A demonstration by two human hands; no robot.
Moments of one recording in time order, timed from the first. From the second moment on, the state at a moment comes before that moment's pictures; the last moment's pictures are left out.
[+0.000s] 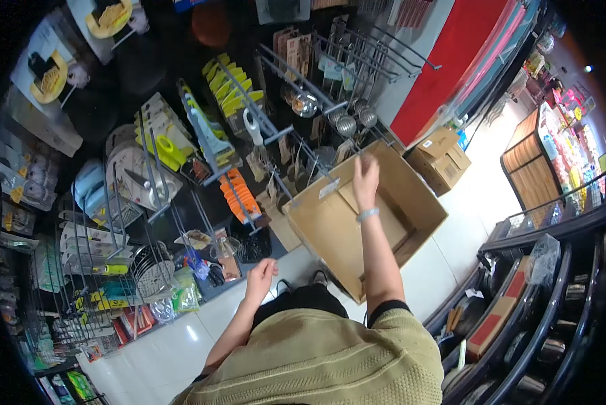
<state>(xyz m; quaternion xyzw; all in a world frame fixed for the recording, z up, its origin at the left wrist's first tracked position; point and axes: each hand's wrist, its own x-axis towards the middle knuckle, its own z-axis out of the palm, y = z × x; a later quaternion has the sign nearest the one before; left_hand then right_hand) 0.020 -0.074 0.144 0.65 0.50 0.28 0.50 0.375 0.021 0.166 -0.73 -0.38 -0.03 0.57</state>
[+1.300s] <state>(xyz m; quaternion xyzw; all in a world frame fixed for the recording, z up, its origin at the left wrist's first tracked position) -0.066 -0.289 0.092 0.62 0.63 0.19 0.42 0.226 -0.266 0.050 -0.75 -0.60 0.28 0.01</state>
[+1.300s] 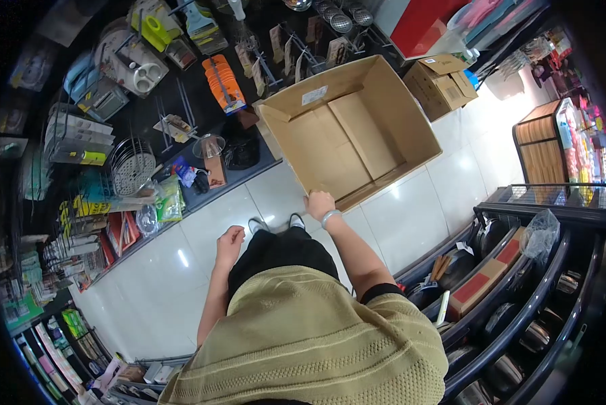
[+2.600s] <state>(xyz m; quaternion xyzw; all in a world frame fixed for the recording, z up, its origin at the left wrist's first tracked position) -0.301 -0.467 0.036 0.37 0.77 0.34 0.39 0.260 -0.250 0.020 -0.78 -0.56 0.28 -0.06</state>
